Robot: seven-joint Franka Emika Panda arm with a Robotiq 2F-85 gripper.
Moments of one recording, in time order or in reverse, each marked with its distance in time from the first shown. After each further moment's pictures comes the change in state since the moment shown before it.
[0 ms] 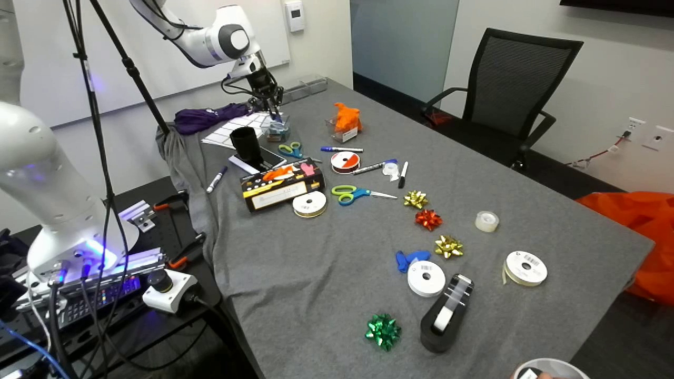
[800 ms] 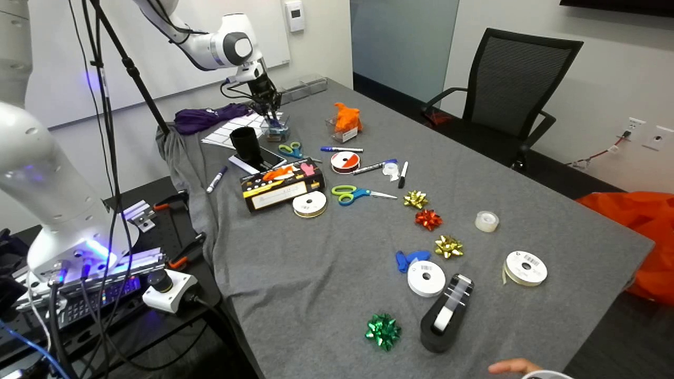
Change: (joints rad) arm -0.042 0.077 0.072 0.063 0.055 -0.020 -0.134
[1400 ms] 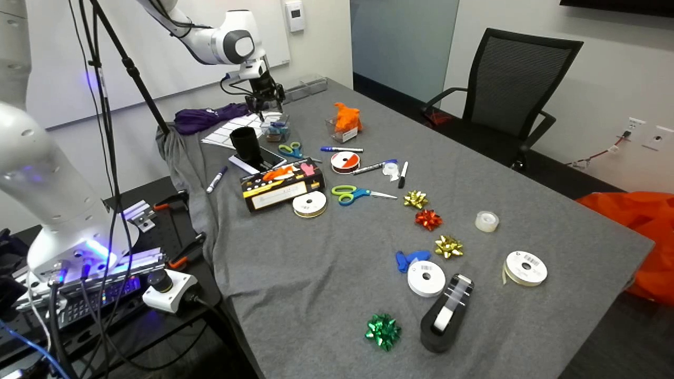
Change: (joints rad) arm -0.048 -0.021 0.030 -0.004 0.109 0.011 -0.166
